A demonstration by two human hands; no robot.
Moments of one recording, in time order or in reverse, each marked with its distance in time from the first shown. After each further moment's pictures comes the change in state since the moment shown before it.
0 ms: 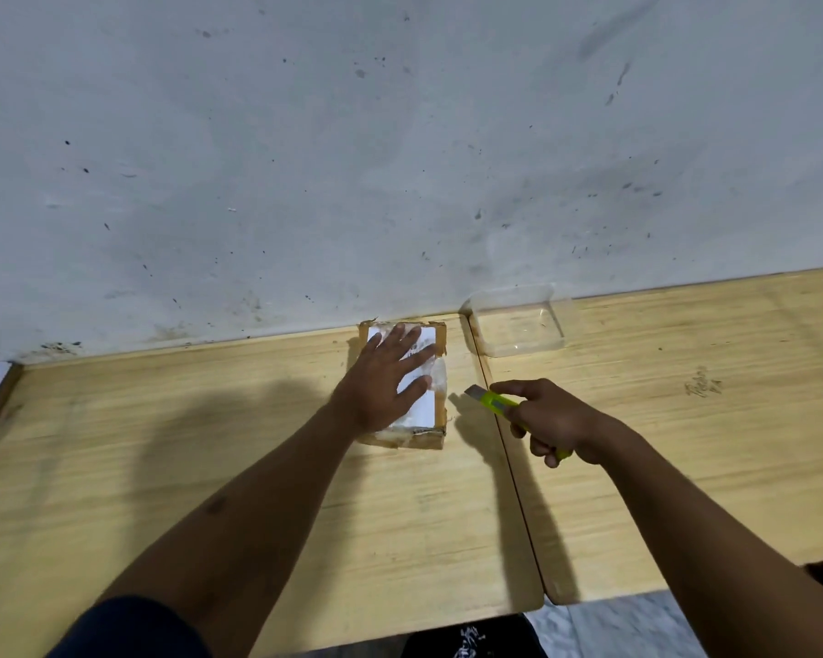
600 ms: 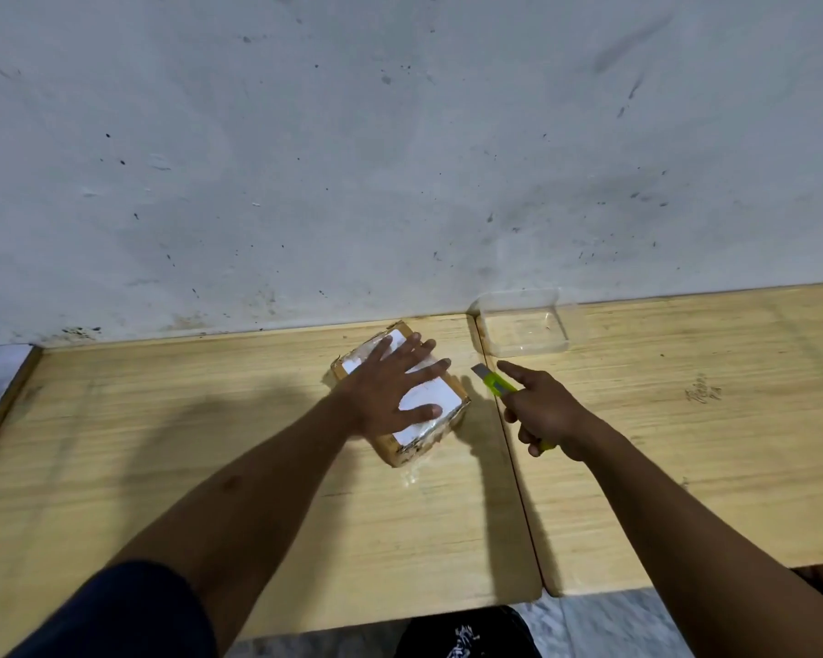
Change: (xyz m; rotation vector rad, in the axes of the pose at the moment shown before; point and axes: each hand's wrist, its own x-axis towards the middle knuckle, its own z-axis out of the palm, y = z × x) left_hand -0.018 0.006 -0.018 0.148 -0.235 0.108; right_hand 0.001 -0.005 0.018 0.096 0.148 -0.070
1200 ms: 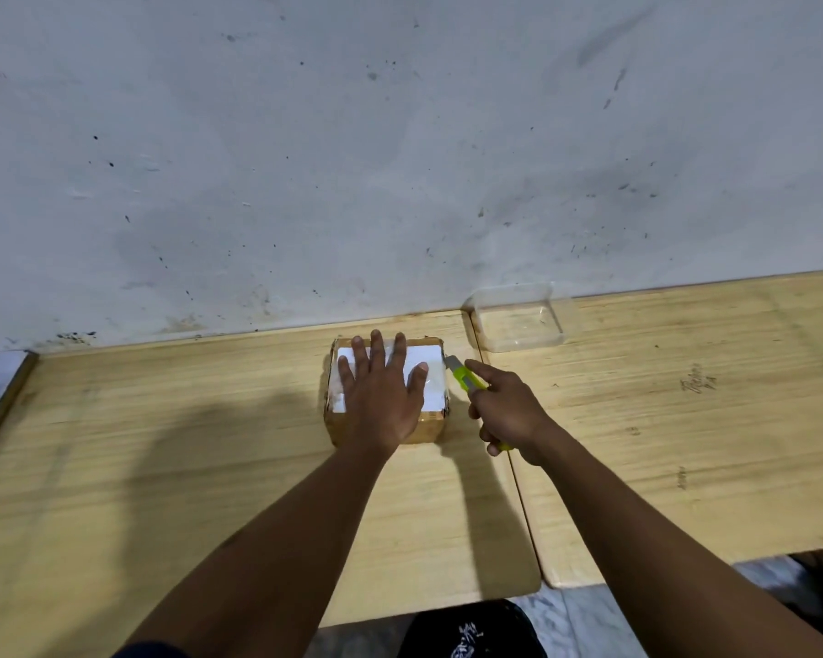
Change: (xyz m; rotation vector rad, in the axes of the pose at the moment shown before) left_hand 0.007 0.050 0.014 -0.074 0.183 -0.706; right_hand -0.007 -0.005 0.037 0.095 0.020 -0.054
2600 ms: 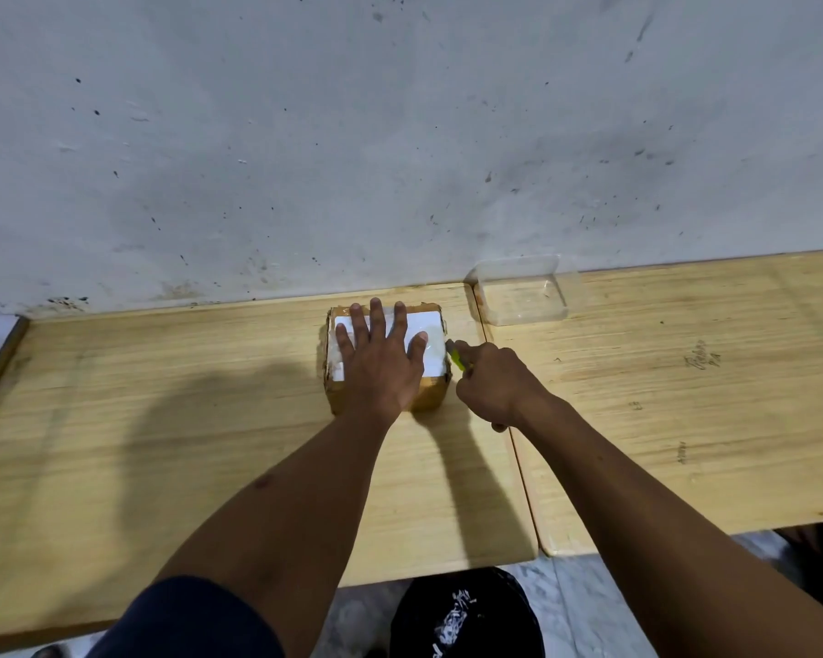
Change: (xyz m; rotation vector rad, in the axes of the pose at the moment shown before) left_hand 0.002 0.001 0.005 0.093 0.030 -0.020; right_hand -0.014 -0.020 0.008 -0.576 -0.023 -0.125
